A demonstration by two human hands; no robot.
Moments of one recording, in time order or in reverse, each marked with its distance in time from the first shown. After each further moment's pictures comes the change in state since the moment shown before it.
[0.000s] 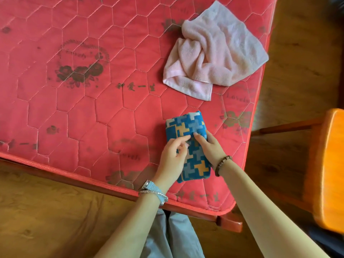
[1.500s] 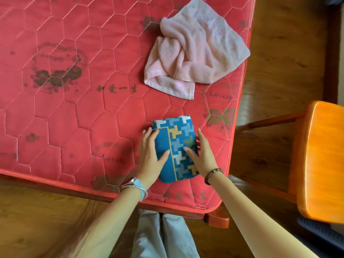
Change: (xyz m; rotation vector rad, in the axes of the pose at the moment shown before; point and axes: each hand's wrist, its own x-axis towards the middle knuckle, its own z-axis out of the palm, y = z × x) left_hand 0.019 -0.058 -0.001 0.434 0.112 0.242; right_hand -0.012 0.038 -0.032 -0.325 0.084 -0.169
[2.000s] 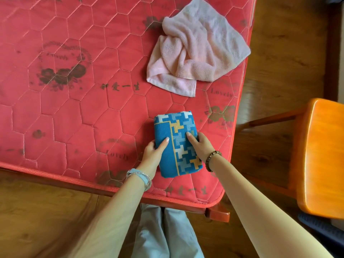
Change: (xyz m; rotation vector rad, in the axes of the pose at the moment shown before) left_hand 0.008 0.024 -0.004 -0.781 -0.098 -0.736; right_hand 0.017 -0.022 0.001 0.039 -0.058 0.266
